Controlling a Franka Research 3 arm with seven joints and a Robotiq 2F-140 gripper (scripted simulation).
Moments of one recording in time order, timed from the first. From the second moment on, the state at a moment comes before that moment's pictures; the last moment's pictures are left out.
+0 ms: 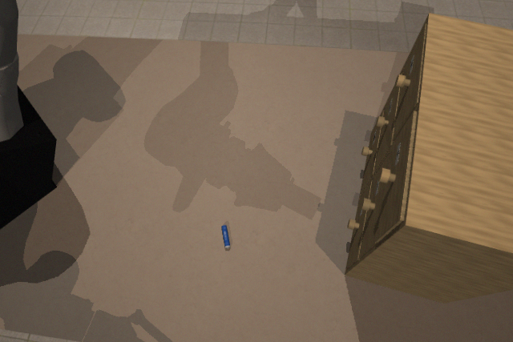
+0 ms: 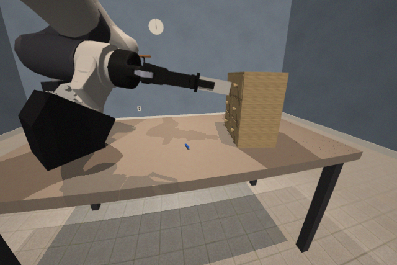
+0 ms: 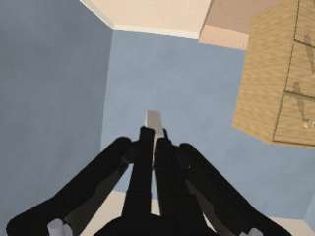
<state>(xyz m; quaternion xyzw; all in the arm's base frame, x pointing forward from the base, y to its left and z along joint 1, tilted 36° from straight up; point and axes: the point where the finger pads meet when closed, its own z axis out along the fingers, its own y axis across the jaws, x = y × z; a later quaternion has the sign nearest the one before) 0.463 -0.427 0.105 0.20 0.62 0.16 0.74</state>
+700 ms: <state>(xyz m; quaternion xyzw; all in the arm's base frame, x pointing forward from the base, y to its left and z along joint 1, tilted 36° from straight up) 0.462 -0.434 0.101 0.20 0.62 0.16 0.74</state>
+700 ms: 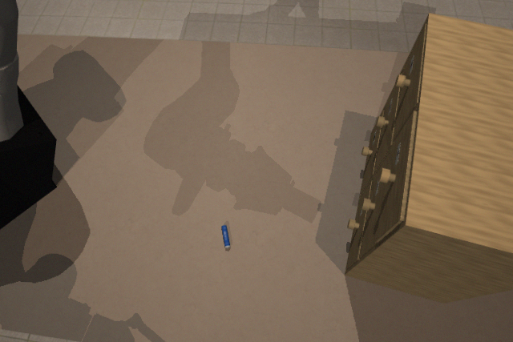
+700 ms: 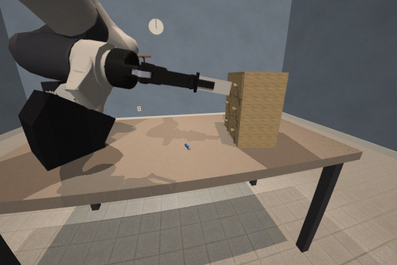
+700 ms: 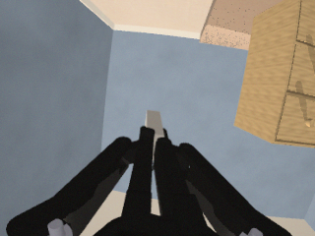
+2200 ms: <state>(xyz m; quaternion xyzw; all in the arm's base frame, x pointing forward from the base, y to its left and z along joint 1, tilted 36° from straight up) 0.456 -0.438 0.101 0.20 0.63 0.16 0.73</state>
